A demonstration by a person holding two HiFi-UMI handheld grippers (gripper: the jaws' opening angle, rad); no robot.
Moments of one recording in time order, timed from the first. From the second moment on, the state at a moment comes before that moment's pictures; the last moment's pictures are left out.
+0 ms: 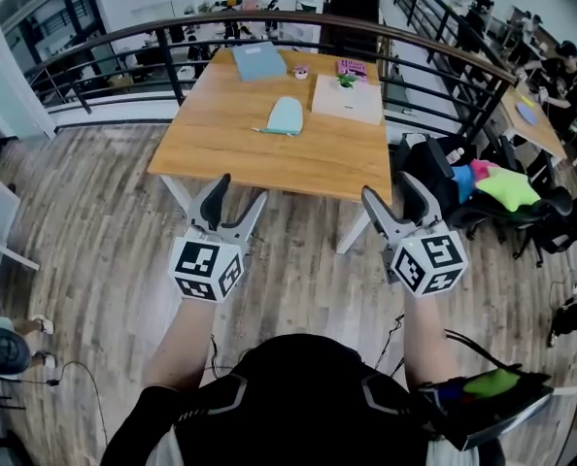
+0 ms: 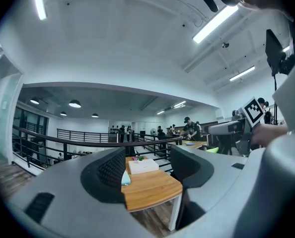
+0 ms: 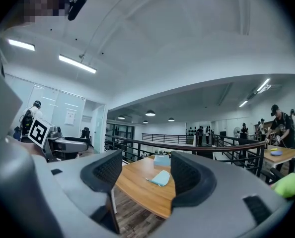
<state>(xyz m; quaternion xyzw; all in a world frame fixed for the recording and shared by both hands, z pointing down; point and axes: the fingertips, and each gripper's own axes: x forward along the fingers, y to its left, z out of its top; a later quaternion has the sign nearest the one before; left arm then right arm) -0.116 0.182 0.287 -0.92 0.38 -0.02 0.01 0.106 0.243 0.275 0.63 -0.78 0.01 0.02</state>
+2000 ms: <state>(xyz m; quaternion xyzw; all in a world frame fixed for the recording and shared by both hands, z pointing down) -0.012 -0.097 0.307 -0.89 0.46 -0.06 -0.01 0.185 -0.078 0.293 0.48 -0.88 0.00 0.02</state>
